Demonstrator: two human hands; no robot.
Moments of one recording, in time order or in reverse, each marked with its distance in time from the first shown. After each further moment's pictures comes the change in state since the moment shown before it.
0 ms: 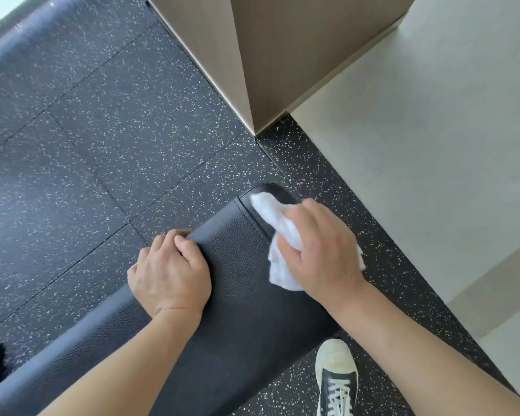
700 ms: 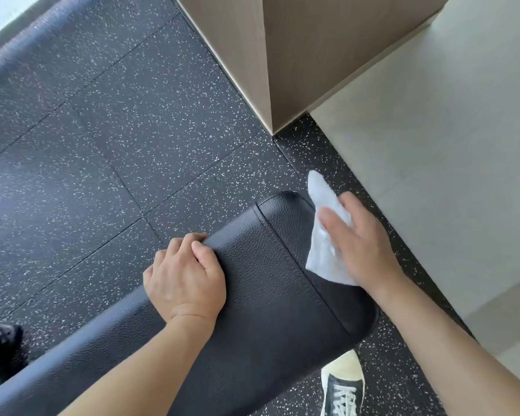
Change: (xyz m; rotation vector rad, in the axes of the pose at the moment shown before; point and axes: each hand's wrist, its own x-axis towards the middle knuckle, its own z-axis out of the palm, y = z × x) left_hand 0.002 0.002 -0.001 0.008 -0.027 -0.040; right_hand 0.024 0.044 -0.001 0.552 -0.271 0.445
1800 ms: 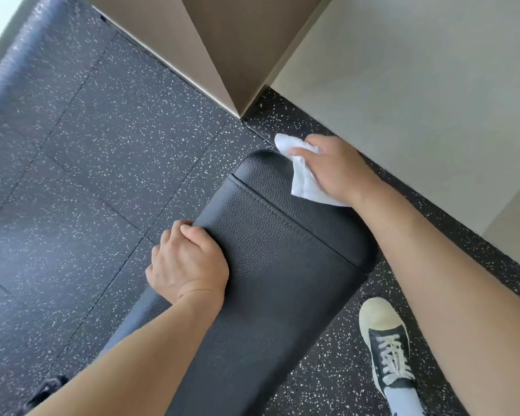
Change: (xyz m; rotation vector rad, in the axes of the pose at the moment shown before) left_hand 0.002 0.000 0.002 0.031 -0.022 0.021; right_hand 0.022 0.000 0.005 -0.003 0.054 0.148
